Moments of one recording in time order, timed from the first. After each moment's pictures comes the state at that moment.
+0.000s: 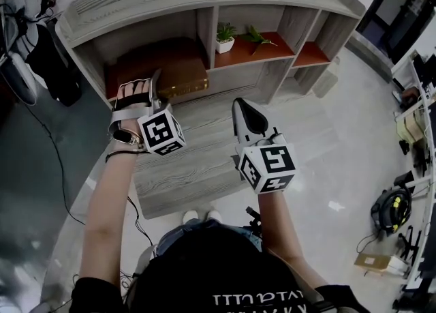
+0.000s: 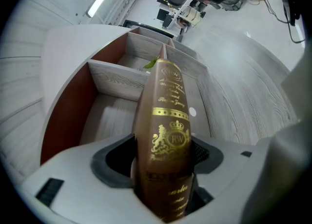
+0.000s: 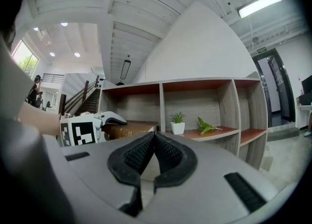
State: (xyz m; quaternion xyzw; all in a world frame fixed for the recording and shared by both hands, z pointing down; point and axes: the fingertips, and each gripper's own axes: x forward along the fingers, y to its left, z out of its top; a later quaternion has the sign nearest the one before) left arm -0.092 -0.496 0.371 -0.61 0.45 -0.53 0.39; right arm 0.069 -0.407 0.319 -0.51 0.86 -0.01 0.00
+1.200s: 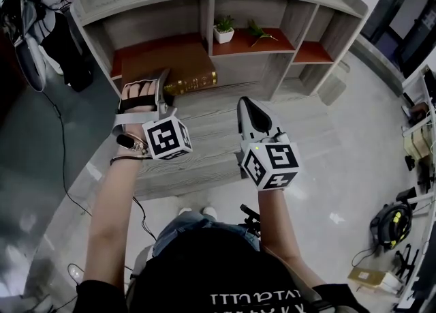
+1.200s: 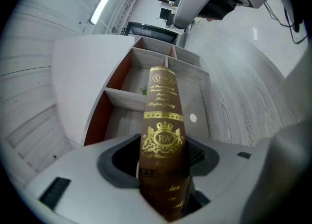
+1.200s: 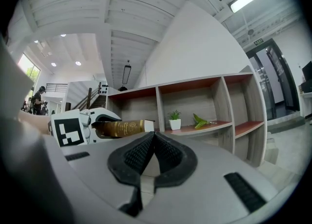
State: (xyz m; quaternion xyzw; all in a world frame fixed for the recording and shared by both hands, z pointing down) left arm -0.050 -0.422 0.348 -0.57 0.49 -0.52 0.41; right arm 0.108 -0.370 0.330 -0.49 0.87 -0.03 0.03
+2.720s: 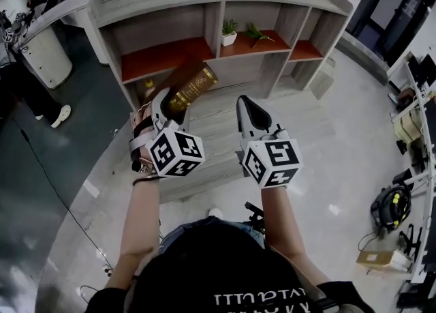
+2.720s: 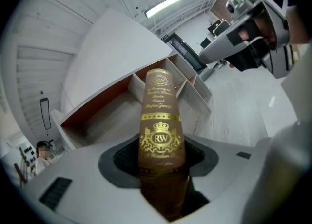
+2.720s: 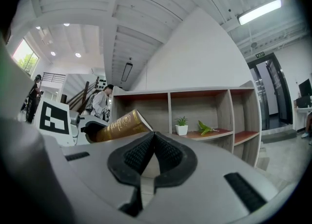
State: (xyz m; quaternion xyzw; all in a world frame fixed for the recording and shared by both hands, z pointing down) left arm -0.075 -0.370 0.351 -0.73 0.55 -0.34 0.23; right arm 0.060 -0.334 0.306 -0.52 0.85 0.00 0.01
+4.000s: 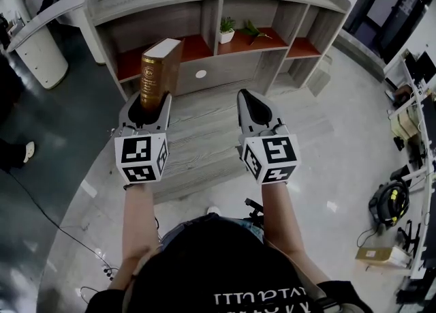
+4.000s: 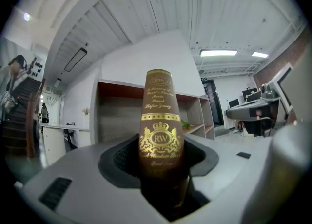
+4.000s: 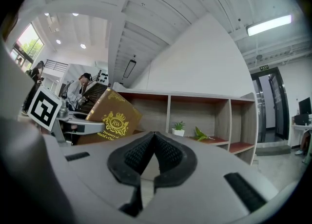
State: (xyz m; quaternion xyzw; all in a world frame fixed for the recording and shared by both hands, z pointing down) left arm -0.124 -0.354 0.310 -0.80 0.59 -0.02 0.06; right arm 0.061 -0.339 0.297 -0.53 0.84 0.05 -0.02
